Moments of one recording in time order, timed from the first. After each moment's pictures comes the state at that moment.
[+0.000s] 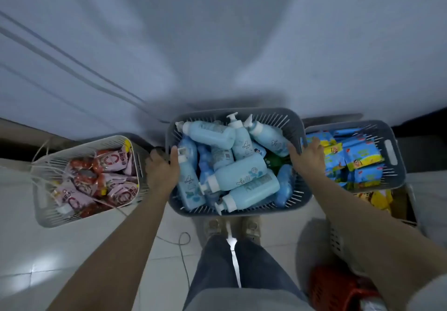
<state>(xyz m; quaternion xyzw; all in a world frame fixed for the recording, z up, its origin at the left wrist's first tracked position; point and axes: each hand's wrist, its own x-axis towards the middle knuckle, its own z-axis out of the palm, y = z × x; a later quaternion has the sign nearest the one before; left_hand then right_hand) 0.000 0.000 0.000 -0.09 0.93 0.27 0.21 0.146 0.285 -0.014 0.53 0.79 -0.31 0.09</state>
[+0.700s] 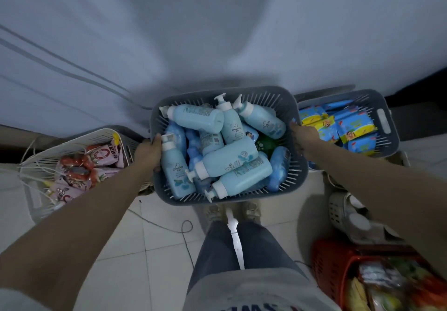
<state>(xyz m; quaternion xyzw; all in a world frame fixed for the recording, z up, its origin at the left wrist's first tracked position) -0.025 -0.001 -0.011 -0.15 0.88 0.31 0.32 0.156 0.311 -0.026 0.61 0.57 -0.55 0.07</state>
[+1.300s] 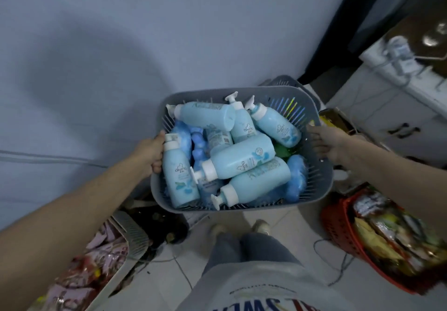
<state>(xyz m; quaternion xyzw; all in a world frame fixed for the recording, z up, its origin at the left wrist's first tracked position) 0.011 0.084 0.102 0.07 0.79 0.38 0.47 0.334 0.269 0.100 0.64 0.35 -0.68 -0.08</state>
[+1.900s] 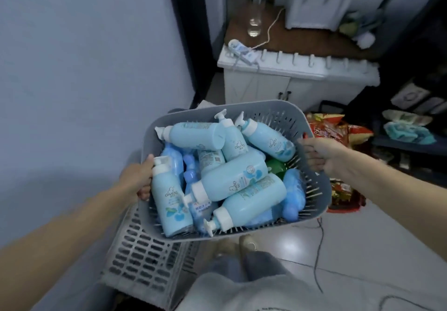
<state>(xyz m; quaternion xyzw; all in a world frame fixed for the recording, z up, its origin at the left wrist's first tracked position) 0.169 0.236 0.140 0.33 0.73 0.22 0.55 0.545 0.208 0.156 0.72 0.18 -0.60 -0.29</state>
